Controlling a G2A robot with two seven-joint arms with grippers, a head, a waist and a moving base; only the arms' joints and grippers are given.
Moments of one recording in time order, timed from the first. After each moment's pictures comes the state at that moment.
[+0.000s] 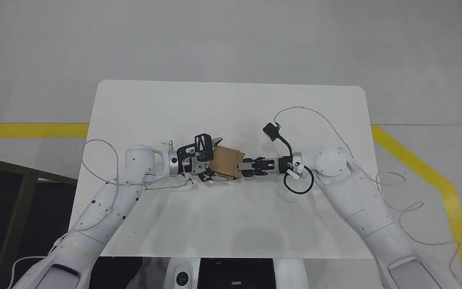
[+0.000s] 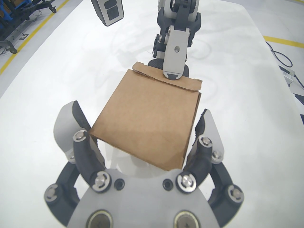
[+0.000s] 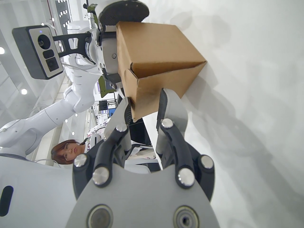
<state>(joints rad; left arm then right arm) 0.96 -1.05 -0.99 -1.36 1.47 -0.94 0.17 -0.86 -1.18 0.92 -1.19 0.21 -0.29 1.08</state>
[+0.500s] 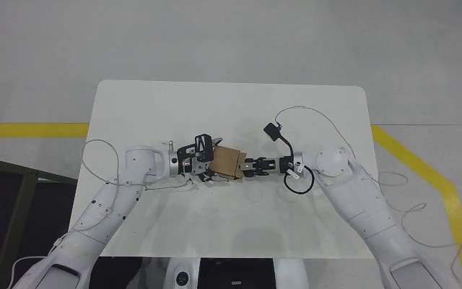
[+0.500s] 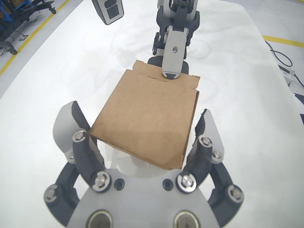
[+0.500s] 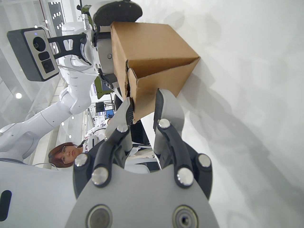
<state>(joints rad) 0.96 -1.05 -0.99 -1.36 1.48 -0.94 0.17 -0.87 -1.17 0.94 -1.23 0.17 -0.24 1.08</state>
